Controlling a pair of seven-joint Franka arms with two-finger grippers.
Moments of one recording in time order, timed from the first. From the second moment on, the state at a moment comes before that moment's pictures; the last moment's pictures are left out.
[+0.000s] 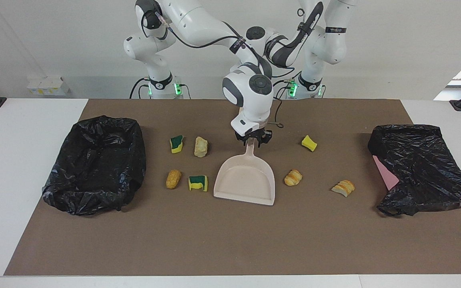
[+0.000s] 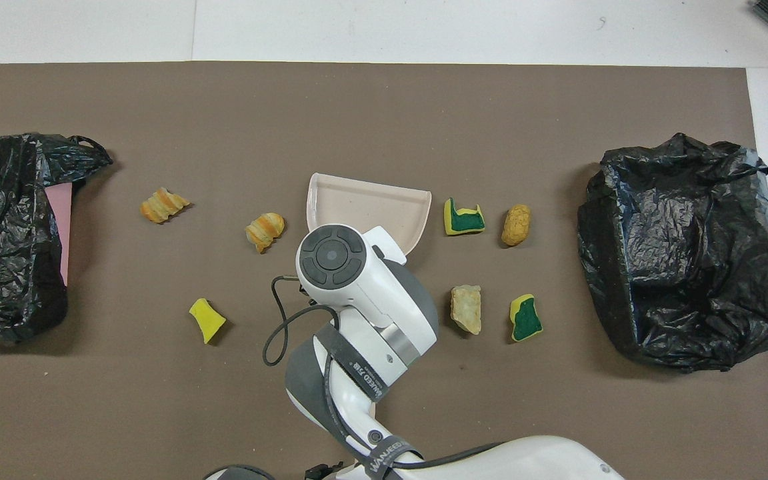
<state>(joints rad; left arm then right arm) -1.12 -0.27 -0.01 -2.64 -0.13 2.38 -0.84 0.68 0.47 0.04 -1.62 0.04 2.04 0.87</state>
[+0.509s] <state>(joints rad) -0.98 -0.33 0.02 -2.61 -0.04 2.18 -0.81 0.67 0.47 0.04 -1.62 0.04 2.04 0.87</state>
